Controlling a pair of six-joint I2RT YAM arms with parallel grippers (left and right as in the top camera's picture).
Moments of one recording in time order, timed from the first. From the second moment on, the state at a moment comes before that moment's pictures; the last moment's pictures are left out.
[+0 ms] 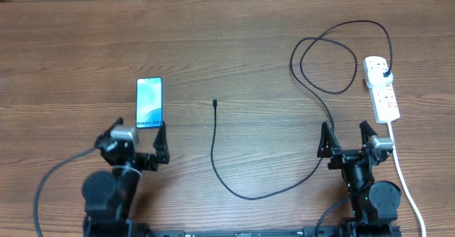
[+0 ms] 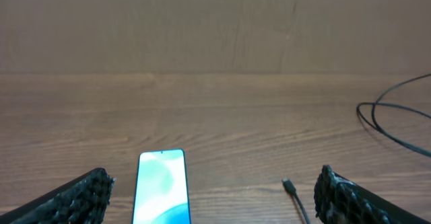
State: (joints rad) left arm 0.00 0.32 0.33 -0.19 0.15 -0.07; right arm 0.02 0.01 0.02 -0.03 -0.06 0.22
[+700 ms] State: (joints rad) left arm 0.00 1.20 1.39 -0.92 0.19 0.00; right arm 0.02 0.01 0.02 -0.03 -0.06 0.22
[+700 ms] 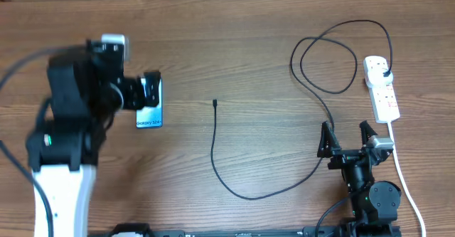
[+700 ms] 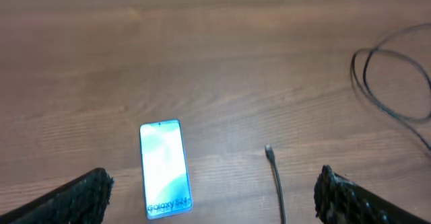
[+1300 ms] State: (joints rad) left arm 0.00 1.72 1.68 -1.15 0.13 -0.03; right arm 0.02 0.01 0.02 -0.03 -0.06 0.22
